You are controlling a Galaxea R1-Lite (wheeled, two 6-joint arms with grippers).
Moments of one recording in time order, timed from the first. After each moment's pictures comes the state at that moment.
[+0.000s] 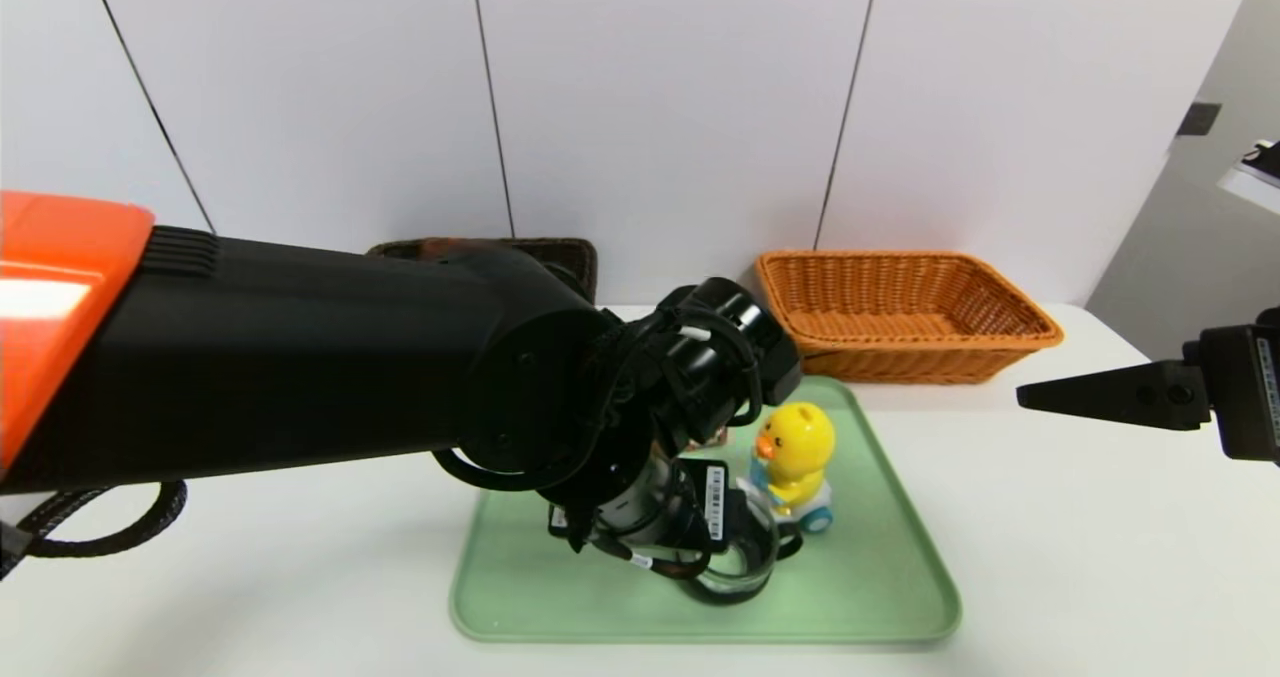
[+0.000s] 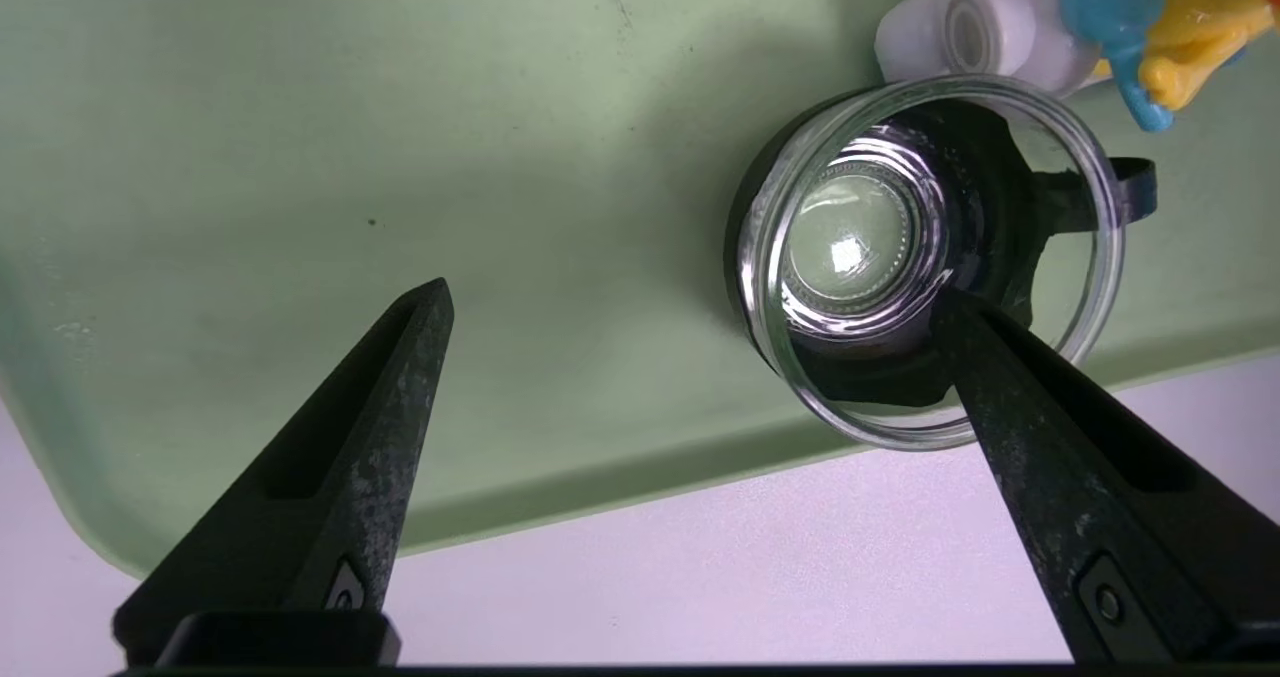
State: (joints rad) left arm -0.95 1.99 -1.60 0.68 0.23 -0.74; right arm 0.32 1.23 -1.15 0.58 0.12 0.18
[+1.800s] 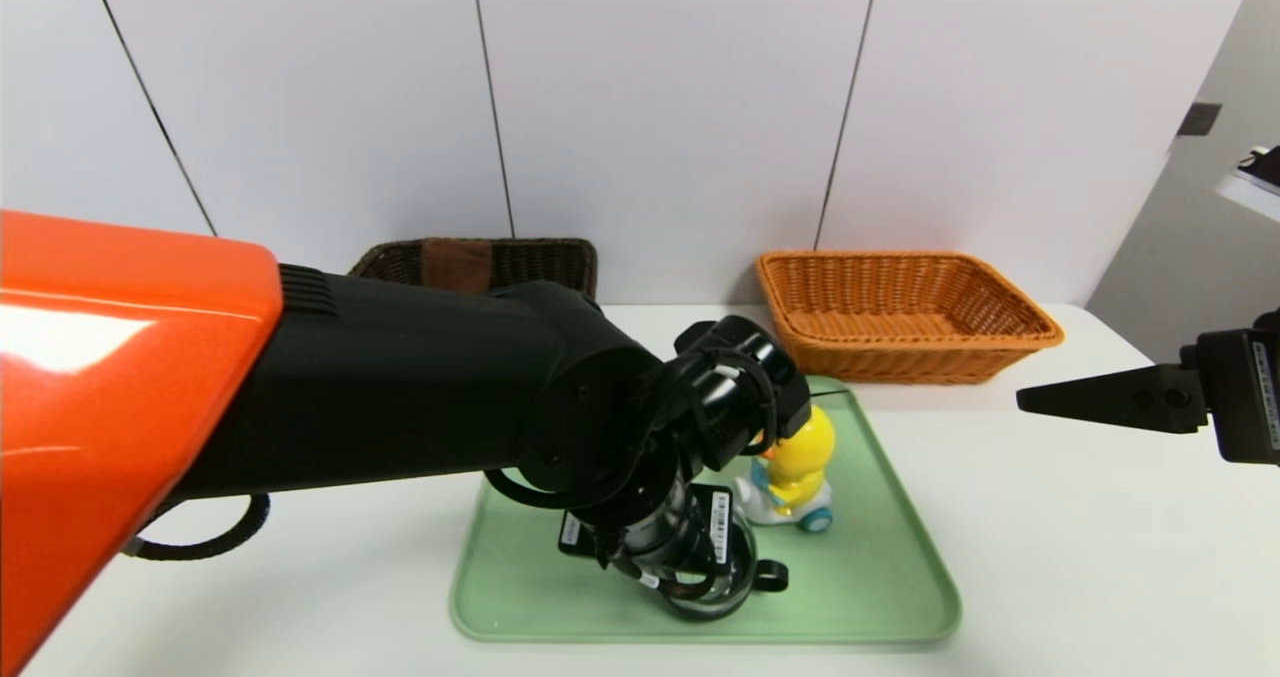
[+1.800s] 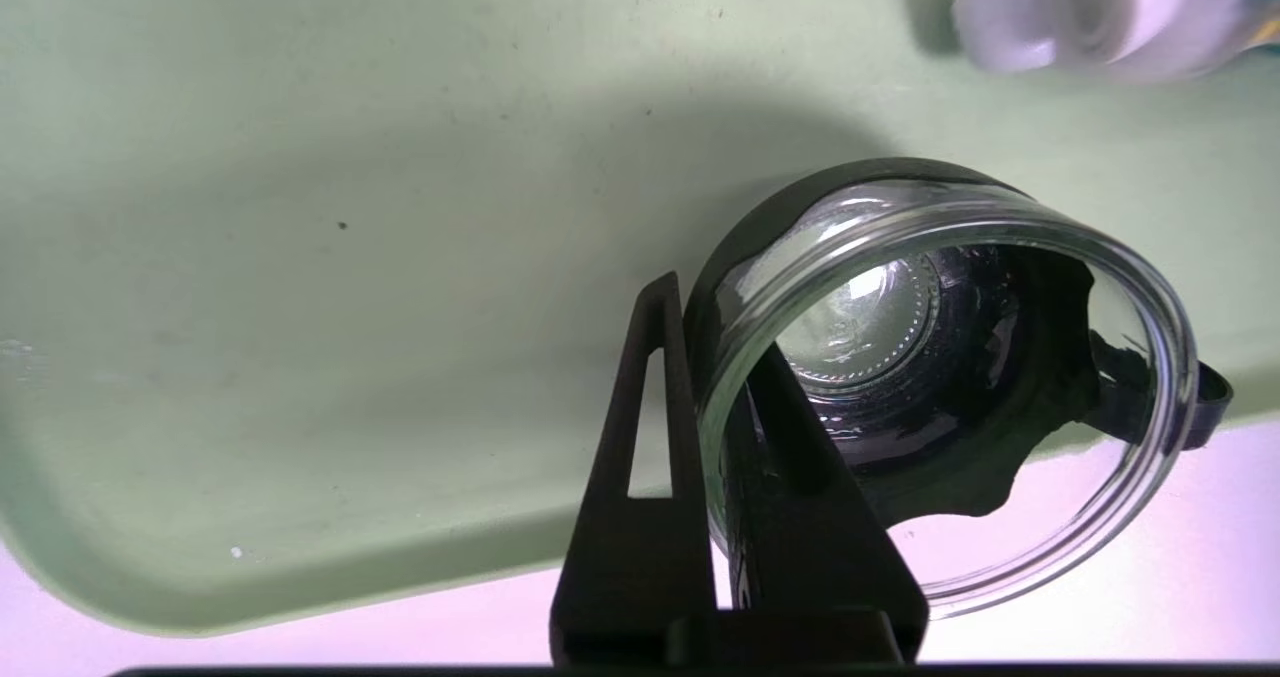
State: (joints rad) left arm -0.95 2.04 -1.60 0.69 0.24 -0.73; right arm 0.31 1.23 -1.15 0.58 0.12 0.18
